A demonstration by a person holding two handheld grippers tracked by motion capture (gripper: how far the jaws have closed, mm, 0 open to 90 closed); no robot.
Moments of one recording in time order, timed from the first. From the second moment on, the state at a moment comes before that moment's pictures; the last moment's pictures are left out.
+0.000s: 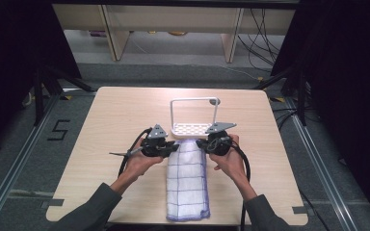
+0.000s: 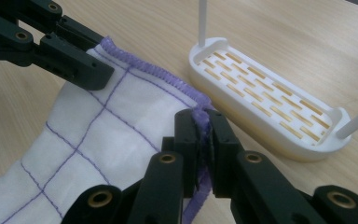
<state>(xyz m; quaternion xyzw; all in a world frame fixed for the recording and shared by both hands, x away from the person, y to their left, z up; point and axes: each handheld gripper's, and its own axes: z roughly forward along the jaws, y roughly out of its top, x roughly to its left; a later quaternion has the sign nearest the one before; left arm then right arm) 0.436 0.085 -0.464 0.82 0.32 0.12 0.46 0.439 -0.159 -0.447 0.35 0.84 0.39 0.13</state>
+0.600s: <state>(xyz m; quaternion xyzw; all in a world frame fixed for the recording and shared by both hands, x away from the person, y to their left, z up) 0.451 0.089 -0.416 0.80 0.32 0.13 0.50 0.445 -0.169 -0.401 0.34 0.82 0.44 0.16</state>
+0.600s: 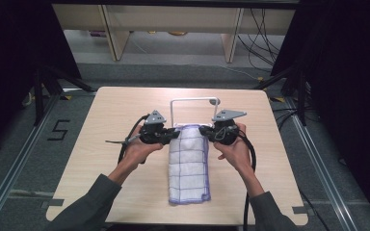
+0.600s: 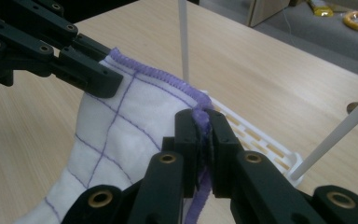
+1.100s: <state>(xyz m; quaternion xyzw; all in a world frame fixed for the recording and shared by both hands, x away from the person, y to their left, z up) 0.448 0.094 -0.376 0.79 0.31 0.14 0.51 0.435 -0.171 -0.363 0.32 0.80 0.47 0.18</state>
